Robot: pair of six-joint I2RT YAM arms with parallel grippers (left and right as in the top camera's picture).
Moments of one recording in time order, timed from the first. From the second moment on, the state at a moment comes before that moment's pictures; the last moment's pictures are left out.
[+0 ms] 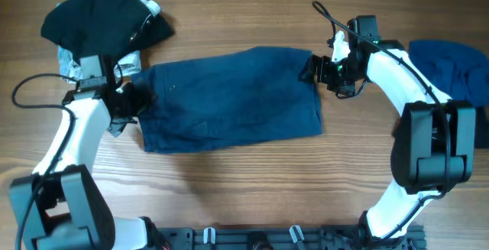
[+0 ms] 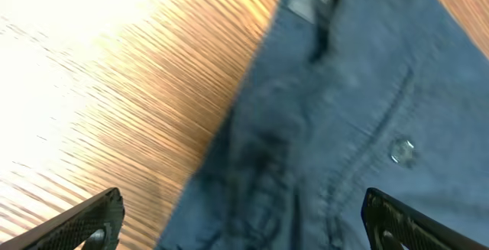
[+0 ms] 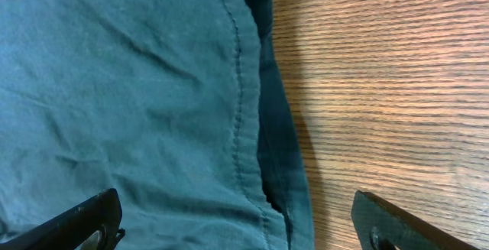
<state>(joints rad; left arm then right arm) 0.19 1.59 0.95 -0.63 0.11 -0.55 0.05 1.93 1.30 -0.71 -0.41 0.23</state>
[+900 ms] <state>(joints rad) 0.24 1.83 0.99 -0.55 0.42 -0.47 0.08 1.93 1.30 -0.72 -0.76 0.15</state>
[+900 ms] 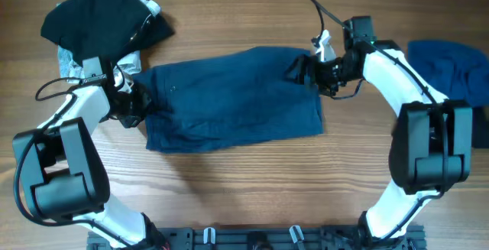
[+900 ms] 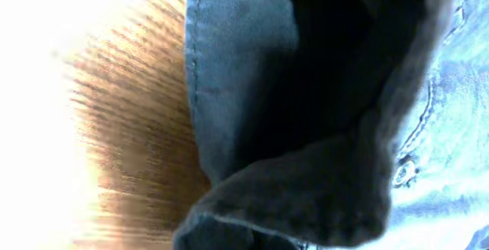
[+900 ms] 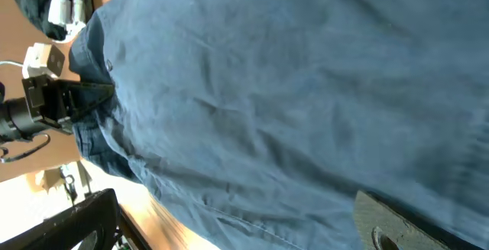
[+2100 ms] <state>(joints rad) -0.13 1.61 1.44 -1.26 0.05 -0.57 0.32 2.02 1.30 -0.71 -0.26 0.43</state>
